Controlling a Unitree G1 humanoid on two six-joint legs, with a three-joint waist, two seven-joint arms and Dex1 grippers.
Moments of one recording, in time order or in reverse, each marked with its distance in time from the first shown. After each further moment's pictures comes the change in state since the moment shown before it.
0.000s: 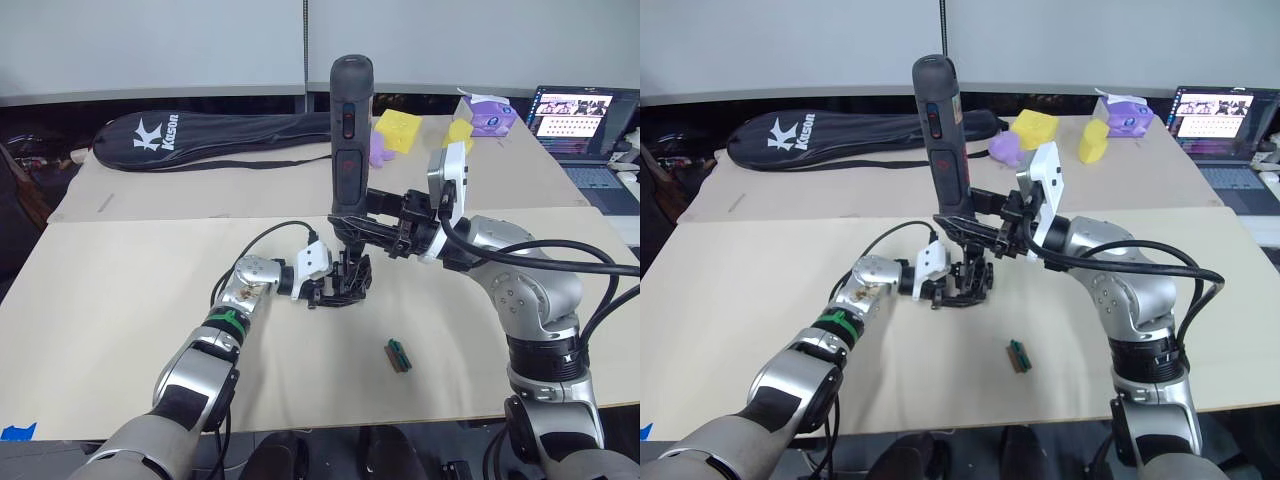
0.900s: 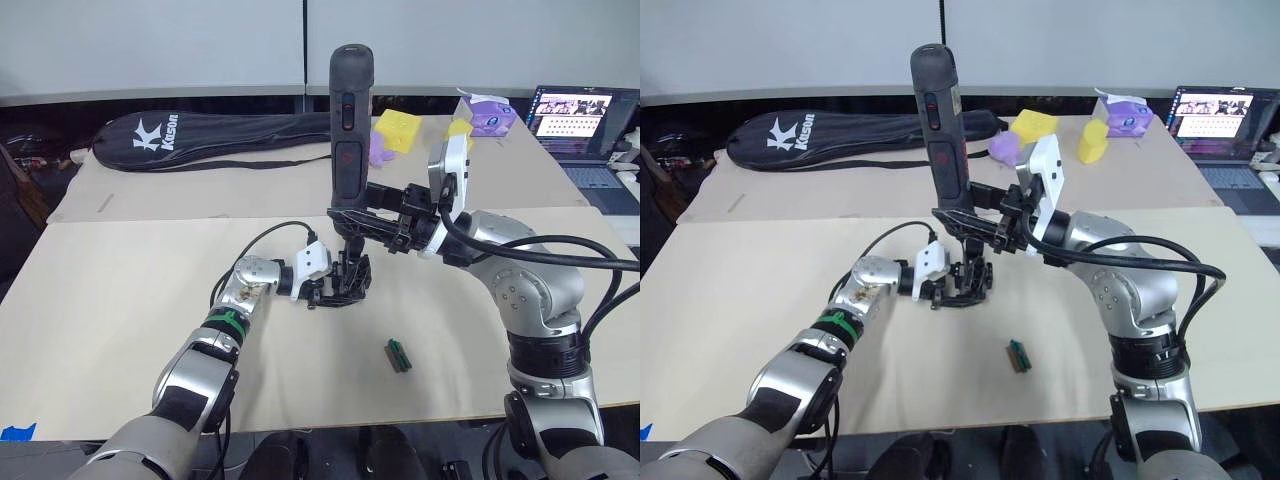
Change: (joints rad) left arm 0.006 0.001 0.005 -0.006 0.000 0.000 0.001; right arm -0.022 -0.005 -0.001 -0.002 0.009 0.014 -0.022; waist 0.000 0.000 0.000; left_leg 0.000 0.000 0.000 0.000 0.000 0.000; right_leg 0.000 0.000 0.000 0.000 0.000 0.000
